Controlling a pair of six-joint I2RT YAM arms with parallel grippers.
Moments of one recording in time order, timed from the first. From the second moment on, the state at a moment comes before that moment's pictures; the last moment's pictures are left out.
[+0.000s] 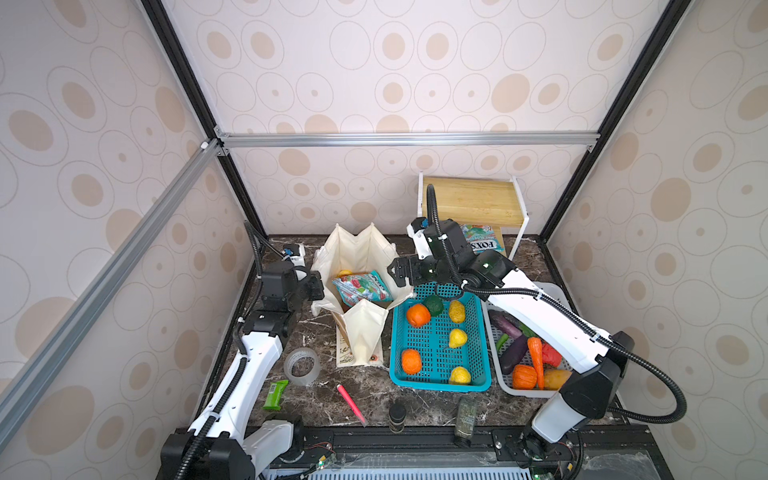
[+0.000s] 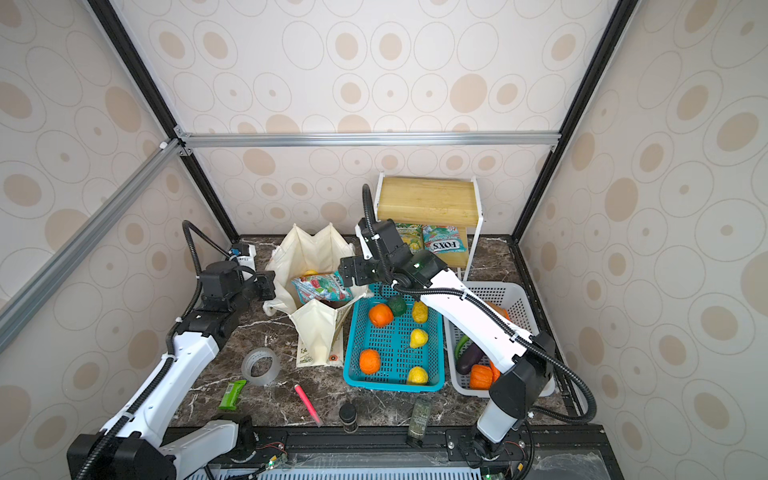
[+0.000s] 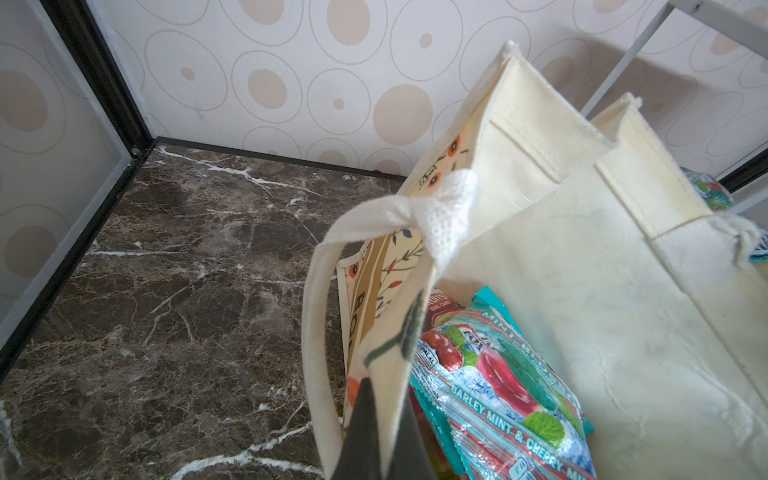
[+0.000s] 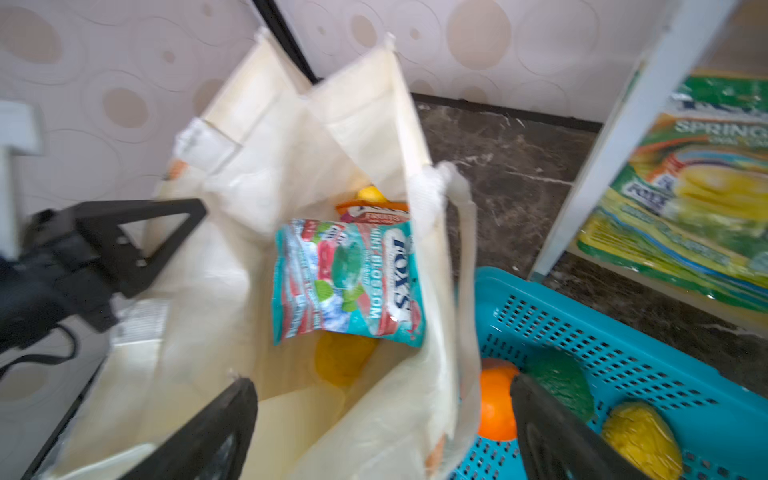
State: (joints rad) left arm -0.07 1.09 0.88 -0.24 0.09 -0.22; right arm 0.75 1.65 1.71 -0.74 0.02 0.39
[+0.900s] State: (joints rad) left arm -0.07 1.10 0.96 -0.27 0.09 -0.24; right arm 0.79 1.71 1.67 -0.62 -0.10 0.46
